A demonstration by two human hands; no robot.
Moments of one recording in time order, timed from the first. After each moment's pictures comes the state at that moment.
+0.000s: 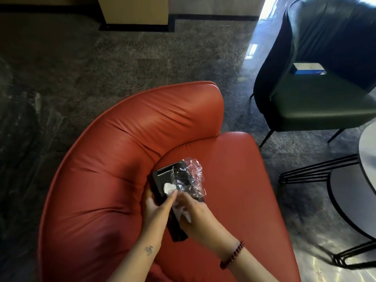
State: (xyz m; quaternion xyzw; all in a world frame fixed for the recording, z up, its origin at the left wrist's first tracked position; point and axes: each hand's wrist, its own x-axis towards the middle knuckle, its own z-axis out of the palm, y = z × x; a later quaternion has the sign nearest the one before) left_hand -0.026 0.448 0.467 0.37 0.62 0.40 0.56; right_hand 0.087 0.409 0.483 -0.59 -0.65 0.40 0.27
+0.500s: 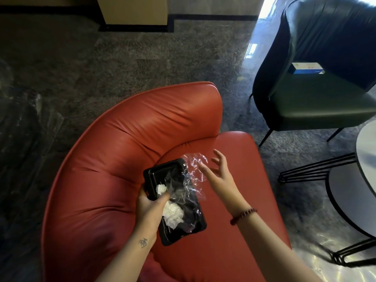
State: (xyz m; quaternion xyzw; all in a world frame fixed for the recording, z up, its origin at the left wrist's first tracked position) left_hand -0.035 0.457 0.468 0.36 0.65 0.39 0.54; right_hand 0.138 0.450 0.498 -0.69 -0.37 0.46 0.42
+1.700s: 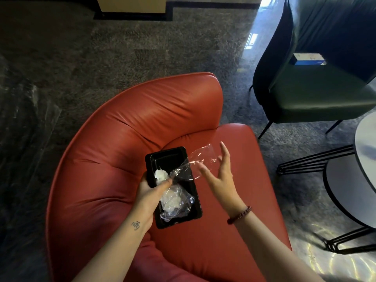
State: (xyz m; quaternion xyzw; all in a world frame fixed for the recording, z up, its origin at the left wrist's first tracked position) left_hand -0.041 0.465 0.482 0.33 0.61 0.34 0.63; right_hand 0.123 0.432 0.500 -0.70 -0.41 0.38 0.45
